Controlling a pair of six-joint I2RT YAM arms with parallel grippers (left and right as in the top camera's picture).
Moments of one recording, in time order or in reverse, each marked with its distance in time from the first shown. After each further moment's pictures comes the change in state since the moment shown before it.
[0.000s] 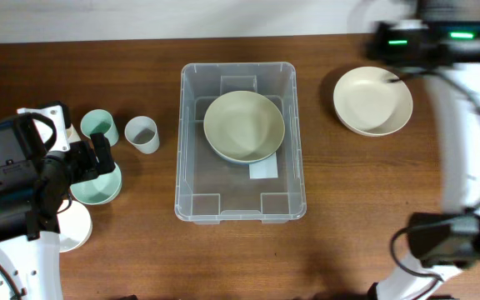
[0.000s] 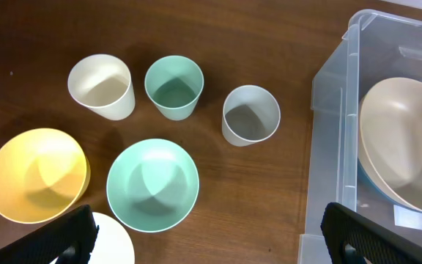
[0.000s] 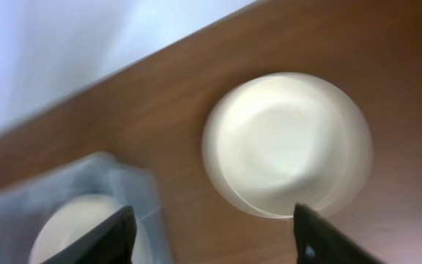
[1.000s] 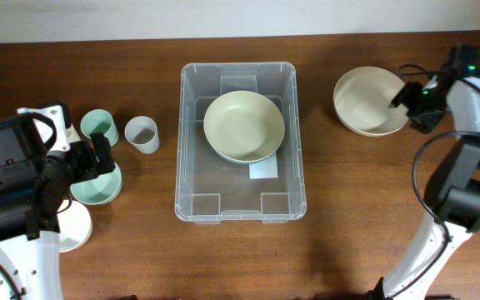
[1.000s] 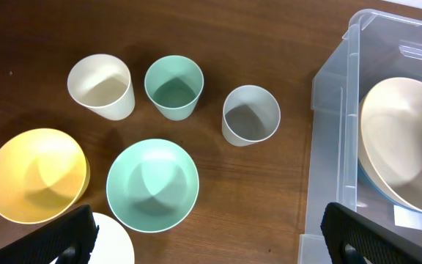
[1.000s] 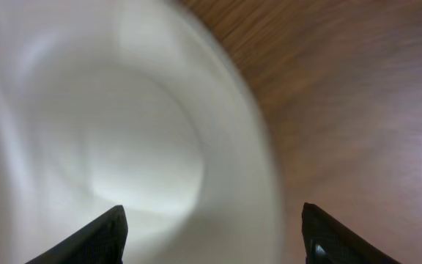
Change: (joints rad) left arm 0.000 0.002 0.000 0.001 0.000 0.000; right arm -0.284 0.347 -0.341 0.269 -0.177 0.008
